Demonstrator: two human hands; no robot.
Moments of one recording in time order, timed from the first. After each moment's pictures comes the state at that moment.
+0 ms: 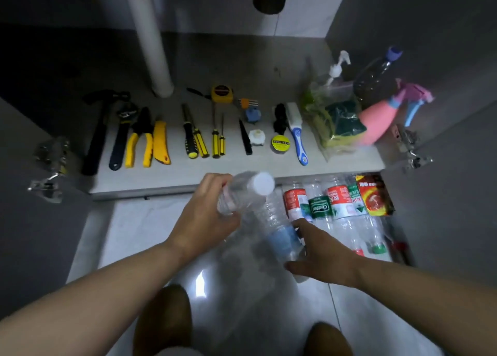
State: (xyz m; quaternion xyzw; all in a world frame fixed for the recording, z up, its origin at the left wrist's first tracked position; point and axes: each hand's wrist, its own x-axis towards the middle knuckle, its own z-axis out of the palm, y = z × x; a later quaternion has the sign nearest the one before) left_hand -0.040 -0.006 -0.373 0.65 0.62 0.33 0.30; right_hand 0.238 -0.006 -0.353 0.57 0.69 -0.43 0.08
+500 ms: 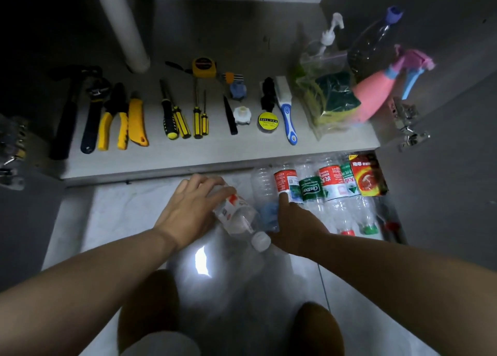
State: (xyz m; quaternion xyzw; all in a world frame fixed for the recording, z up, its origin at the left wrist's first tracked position) left_hand -0.041 -0.010 -0.407 0.82 0.55 0.05 0.12; right_hand 0.218 0.007 -0.386 0.61 0.70 -0.35 0.12
